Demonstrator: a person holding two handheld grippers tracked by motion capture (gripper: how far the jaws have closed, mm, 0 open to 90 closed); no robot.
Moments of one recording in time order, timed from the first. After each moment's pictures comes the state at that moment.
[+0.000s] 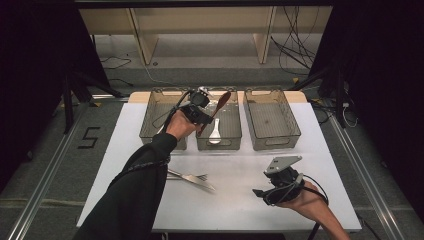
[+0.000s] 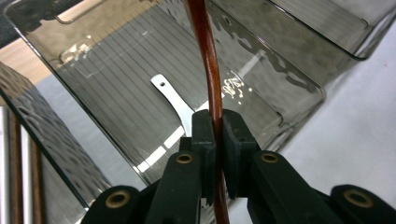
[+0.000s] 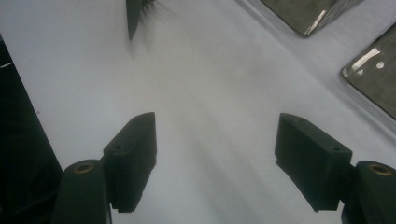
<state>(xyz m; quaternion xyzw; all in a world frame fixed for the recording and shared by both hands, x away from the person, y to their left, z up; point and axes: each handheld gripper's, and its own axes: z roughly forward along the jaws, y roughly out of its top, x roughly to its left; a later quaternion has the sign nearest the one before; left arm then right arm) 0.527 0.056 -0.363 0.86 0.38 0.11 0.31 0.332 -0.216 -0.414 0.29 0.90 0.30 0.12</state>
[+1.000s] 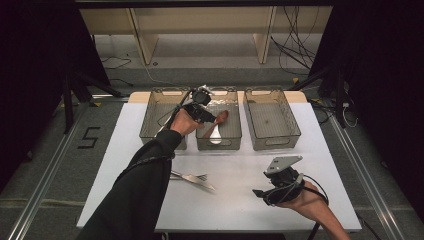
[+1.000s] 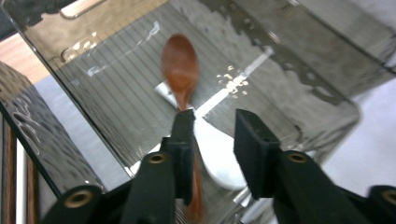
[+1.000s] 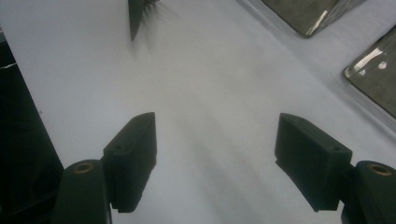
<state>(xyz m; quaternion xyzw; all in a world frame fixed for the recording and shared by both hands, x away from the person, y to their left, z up) 0.540 0.052 -0.371 0.86 0.40 0.11 0.31 0.332 -0.217 -0.414 0.29 0.90 0.30 0.11</state>
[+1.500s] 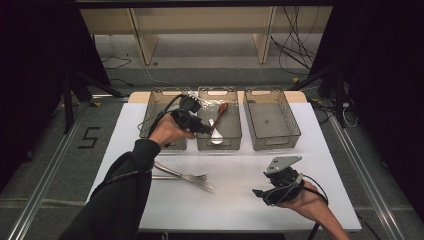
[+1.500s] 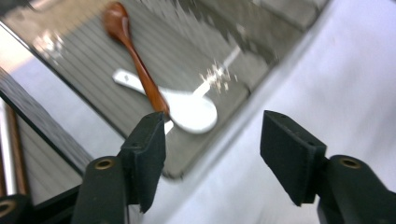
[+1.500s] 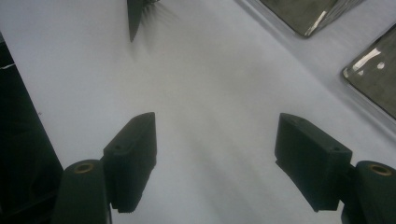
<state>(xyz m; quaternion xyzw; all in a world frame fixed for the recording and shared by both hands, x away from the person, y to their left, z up) 0.490 0.085 -0.360 0.88 0.35 0.06 0.32 0.332 -0.216 -0.413 0.29 0.90 0.30 0.12</state>
